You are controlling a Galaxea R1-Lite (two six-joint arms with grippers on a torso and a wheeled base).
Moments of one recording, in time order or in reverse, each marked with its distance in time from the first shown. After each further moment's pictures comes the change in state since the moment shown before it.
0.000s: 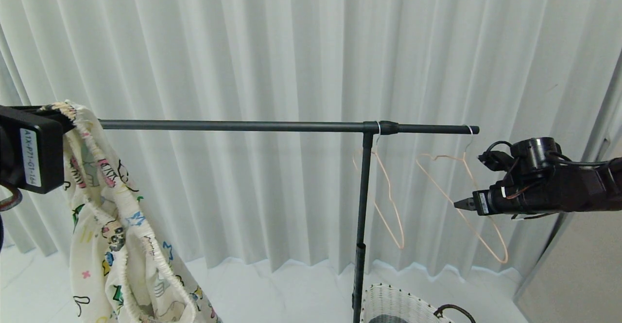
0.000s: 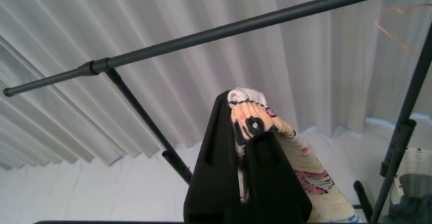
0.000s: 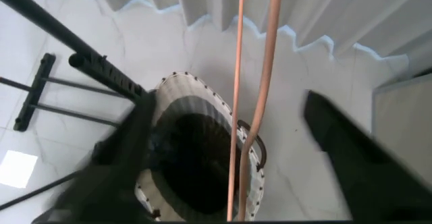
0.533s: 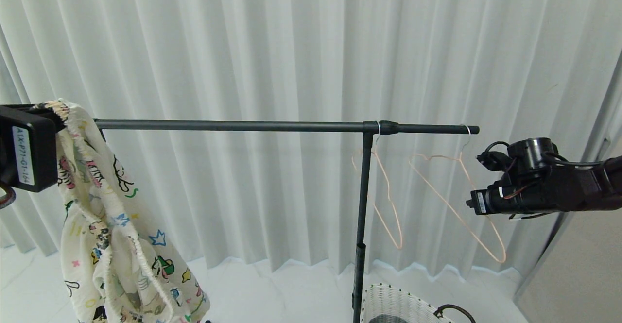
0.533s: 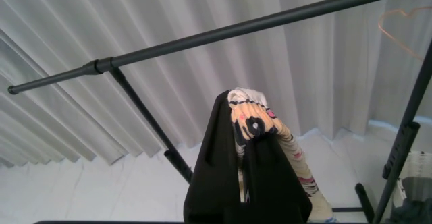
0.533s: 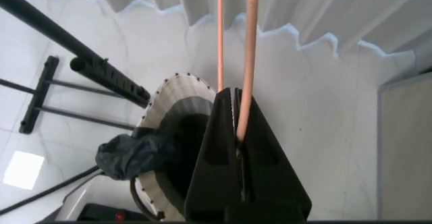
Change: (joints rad) left arm 0.009 -0.007 0.000 0.000 0.000 0.001; right arm 0.003 0.011 -0.010 -0.003 0.000 0.024
